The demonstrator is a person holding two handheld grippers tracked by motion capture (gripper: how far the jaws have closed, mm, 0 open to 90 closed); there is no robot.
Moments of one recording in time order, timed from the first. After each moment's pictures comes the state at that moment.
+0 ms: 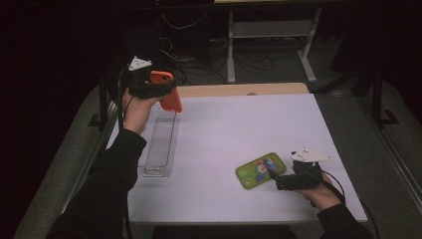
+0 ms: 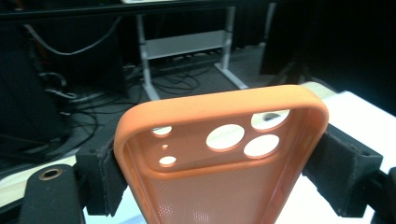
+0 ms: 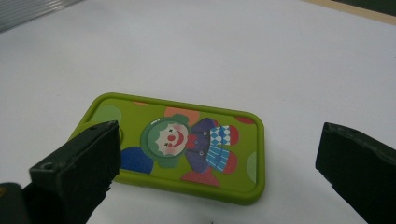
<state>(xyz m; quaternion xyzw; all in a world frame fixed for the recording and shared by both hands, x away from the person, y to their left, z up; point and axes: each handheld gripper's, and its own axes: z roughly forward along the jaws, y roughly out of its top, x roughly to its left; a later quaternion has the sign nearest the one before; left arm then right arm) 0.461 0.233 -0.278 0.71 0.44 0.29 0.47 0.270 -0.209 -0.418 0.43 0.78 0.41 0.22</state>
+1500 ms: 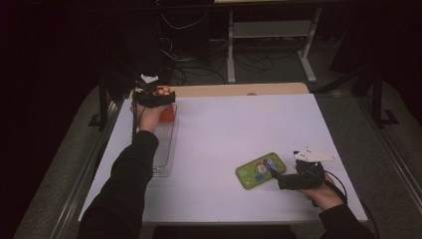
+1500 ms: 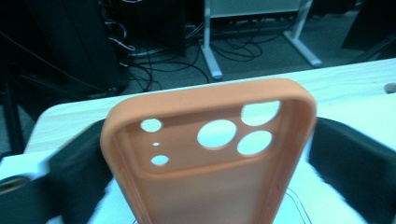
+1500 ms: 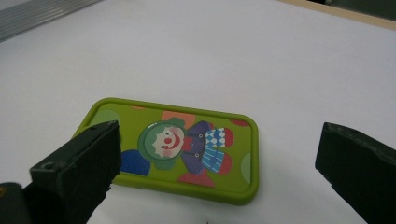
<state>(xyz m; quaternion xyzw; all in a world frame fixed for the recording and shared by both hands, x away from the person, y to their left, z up) 0.515 0.244 -0.372 0.68 0.54 0.32 0.39 0.269 -0.214 -0.416 0.43 0.77 0.42 0.22</state>
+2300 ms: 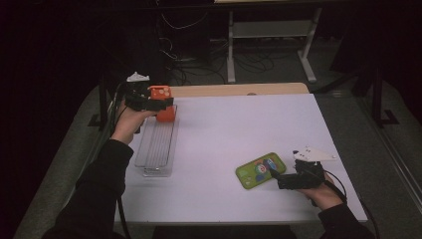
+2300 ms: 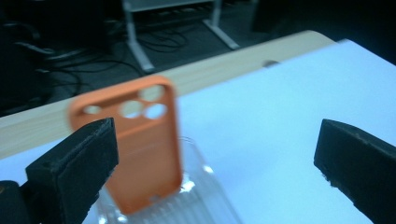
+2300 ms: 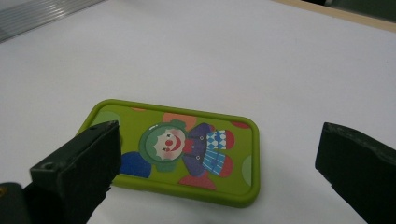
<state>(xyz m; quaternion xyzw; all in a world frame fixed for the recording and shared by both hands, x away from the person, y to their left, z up) 0.448 0.252 -0.312 0.76 0.43 0.20 0.44 0.269 -0.212 -0.414 0.43 0.77 0.42 0.22</state>
